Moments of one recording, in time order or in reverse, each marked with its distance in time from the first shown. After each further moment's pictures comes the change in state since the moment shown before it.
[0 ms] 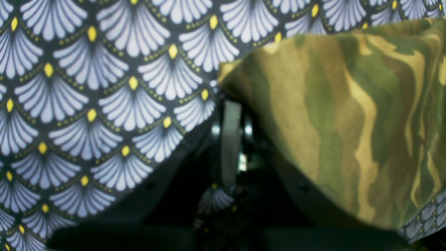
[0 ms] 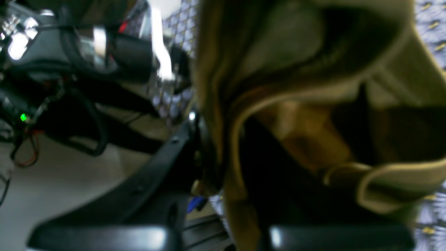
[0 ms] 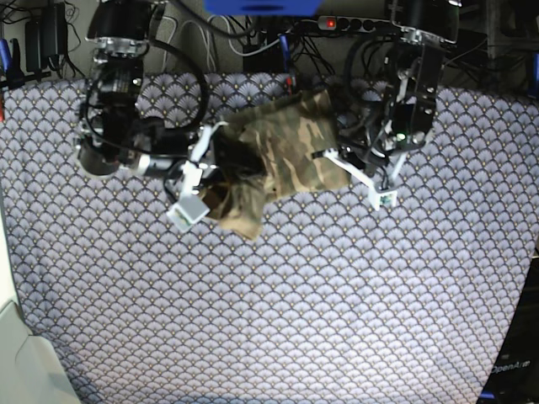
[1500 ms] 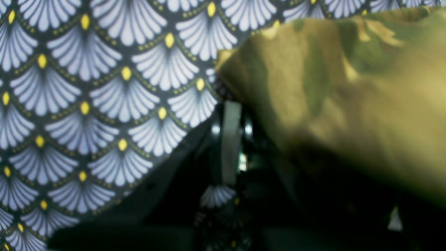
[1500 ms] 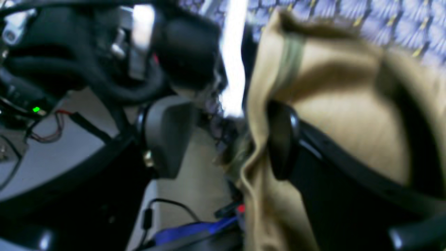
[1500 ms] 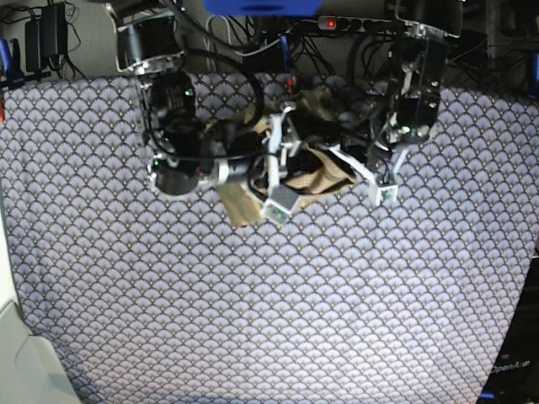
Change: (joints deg) left arm 1.9 -1.1 -0.3 0.8 -1.1 -0.7 -0.6; right arm 6.2 -1.1 -21.3 -7.1 -1.6 -0.2 4.5
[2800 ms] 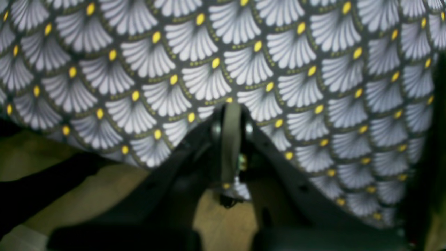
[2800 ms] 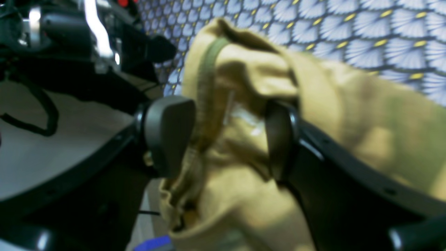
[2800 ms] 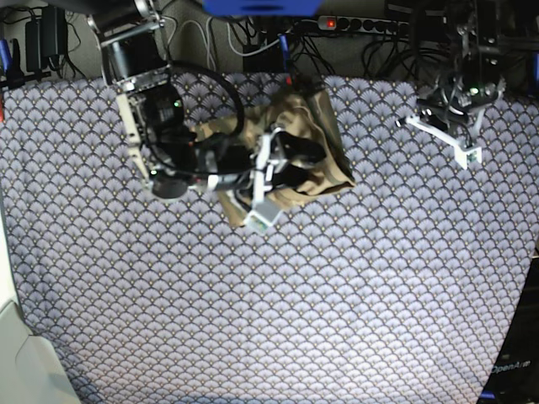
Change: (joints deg) left arm 13.8 -6.6 -18.2 11.1 -0.1 0.0 1.4; right arm 2.9 4.9 -3.1 -11.1 -4.5 0.0 14.4
